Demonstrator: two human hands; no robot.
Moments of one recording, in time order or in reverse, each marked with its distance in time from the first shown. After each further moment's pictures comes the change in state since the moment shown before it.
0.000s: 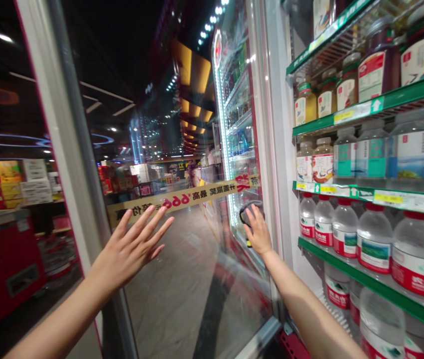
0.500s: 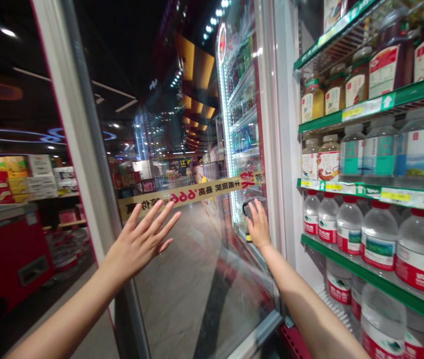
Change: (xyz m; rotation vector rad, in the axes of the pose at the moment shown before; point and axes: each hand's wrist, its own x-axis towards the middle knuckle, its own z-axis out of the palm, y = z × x) left_hand -0.004 0.000 0.007 0.000 -0.040 0.000; right_hand 0.005 -0.027 0.005 0.036 0.067 0.061
